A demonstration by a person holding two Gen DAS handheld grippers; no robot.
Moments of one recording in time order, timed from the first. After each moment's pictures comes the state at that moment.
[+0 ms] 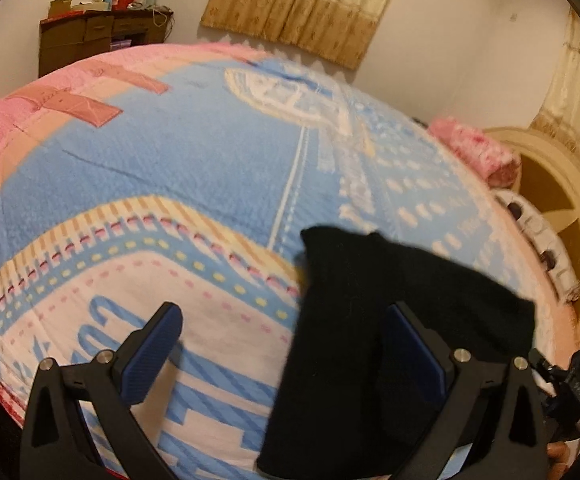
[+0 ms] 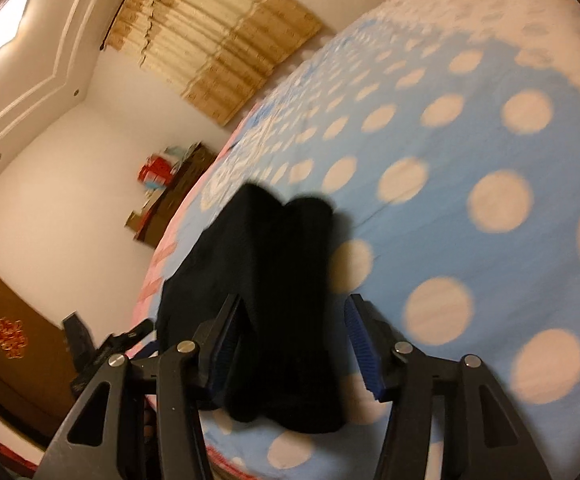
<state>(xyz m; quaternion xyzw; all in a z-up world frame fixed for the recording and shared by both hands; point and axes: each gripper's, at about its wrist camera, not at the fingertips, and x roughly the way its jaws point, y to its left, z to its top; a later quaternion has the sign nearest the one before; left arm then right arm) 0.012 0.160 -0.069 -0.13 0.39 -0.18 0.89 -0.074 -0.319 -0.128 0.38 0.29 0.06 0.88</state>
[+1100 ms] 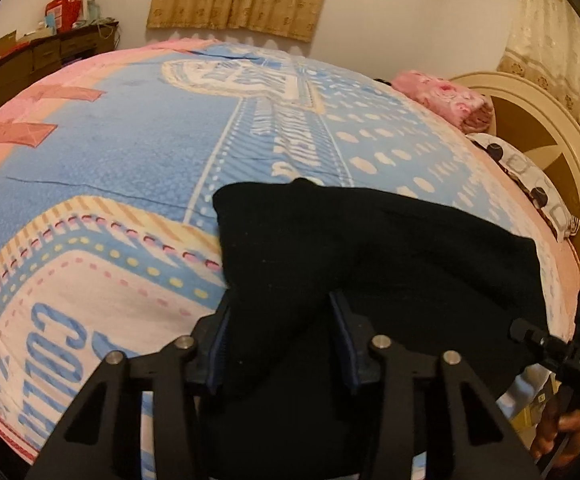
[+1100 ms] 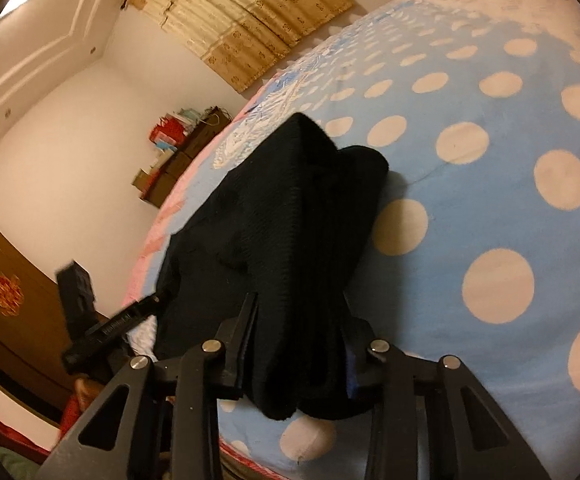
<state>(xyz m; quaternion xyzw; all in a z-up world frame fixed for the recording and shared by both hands) 0.004 0.110 -0.081 -0.04 0.41 -0.23 0.88 -0.052 -0.286 -0.134 0.33 0.34 0.11 0.88</state>
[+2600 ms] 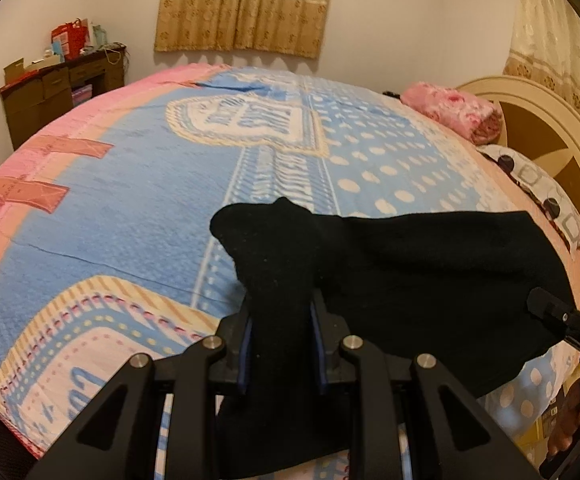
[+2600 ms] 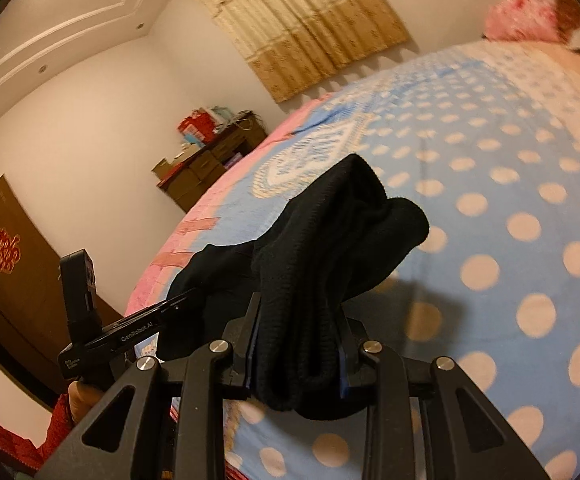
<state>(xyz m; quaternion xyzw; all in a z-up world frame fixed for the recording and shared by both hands) 0.020 0.090 -0.032 -0.01 0.38 -0.20 0.90 -0.003 -0.272 -0.059 0.26 0.30 0.14 0.91</state>
